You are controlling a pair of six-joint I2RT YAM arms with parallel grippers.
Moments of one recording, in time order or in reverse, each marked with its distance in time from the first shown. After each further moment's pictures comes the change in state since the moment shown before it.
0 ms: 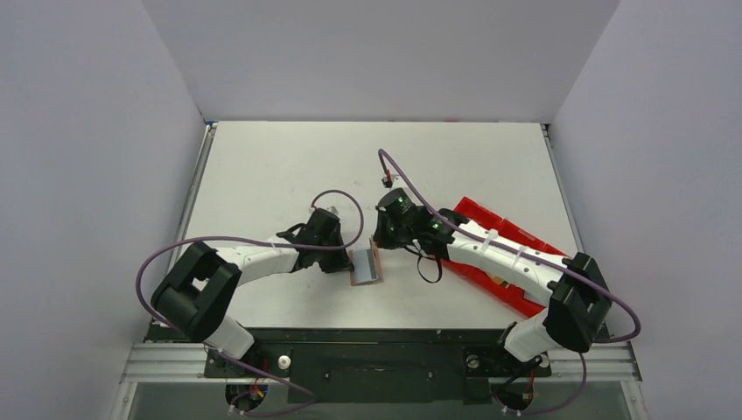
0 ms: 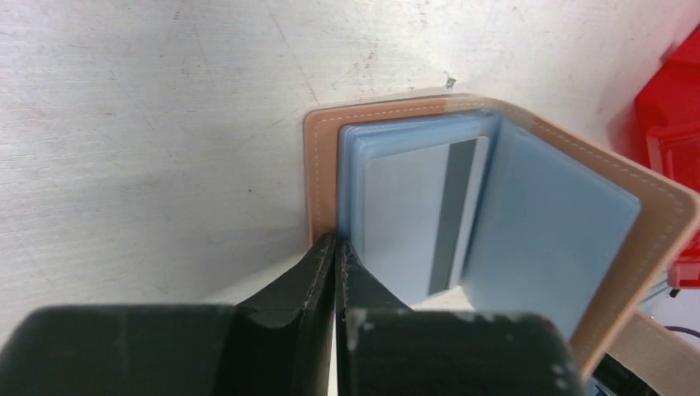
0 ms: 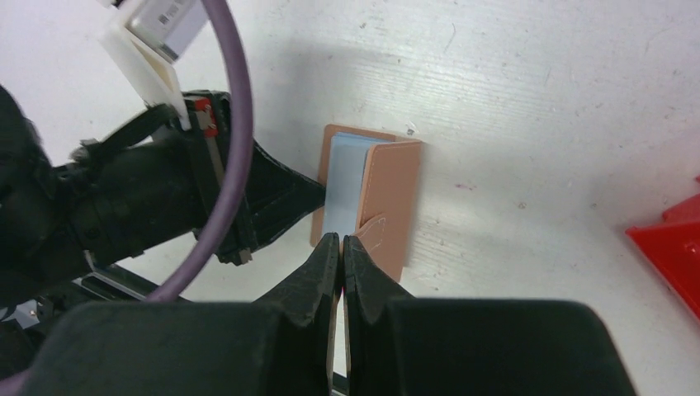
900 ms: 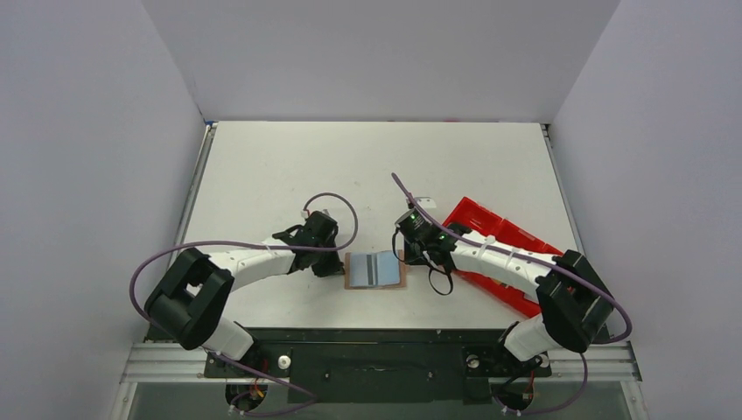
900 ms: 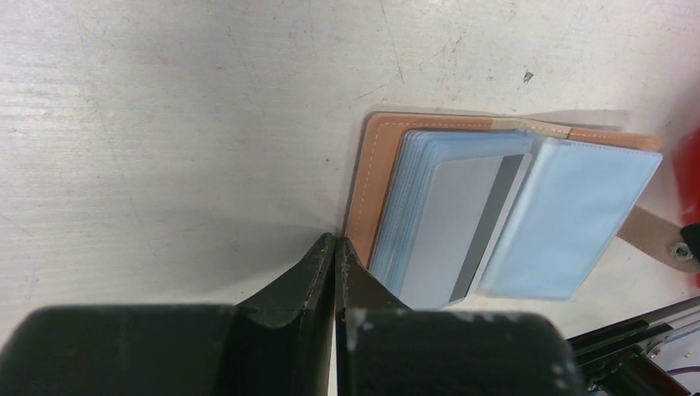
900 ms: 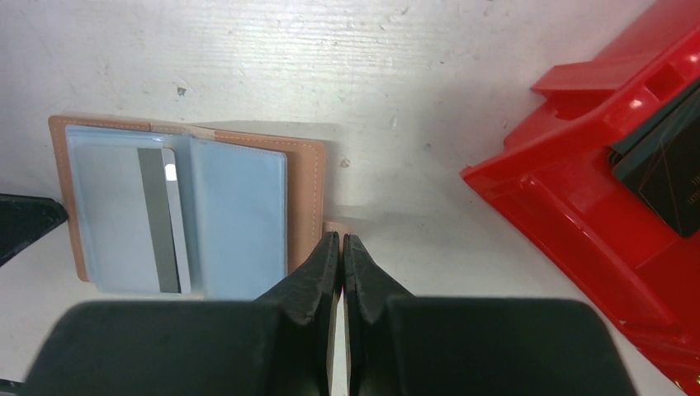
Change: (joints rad) left arm 0.000 -0.038 -0.005 -0.118 -0.090 -0.013; right arm -0.088 0.002 -0.236 -0.005 0.114 -0.024
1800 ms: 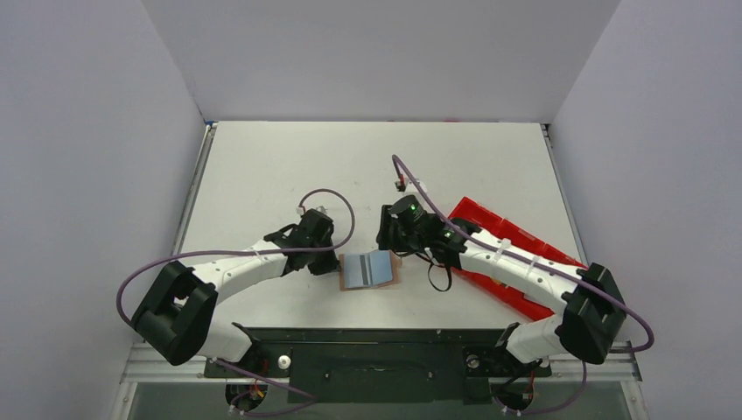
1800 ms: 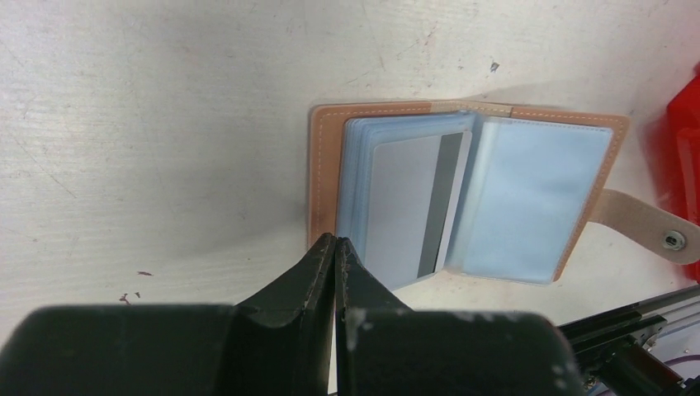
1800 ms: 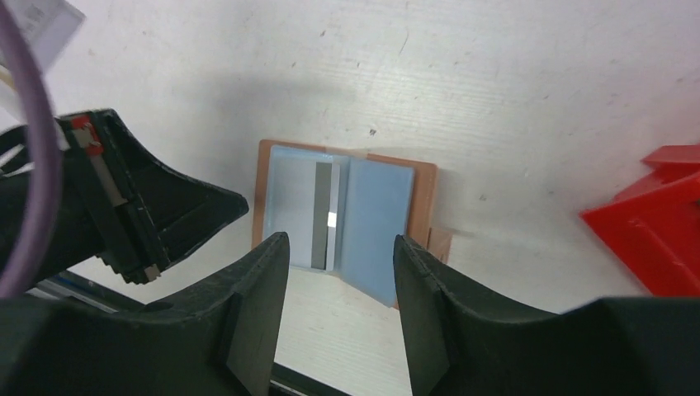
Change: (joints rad) left arm 0.000 -0.108 -0.003 -0.074 -0.029 0.013; right arm 0.064 -0.112 0.148 0.028 -0.039 0.024
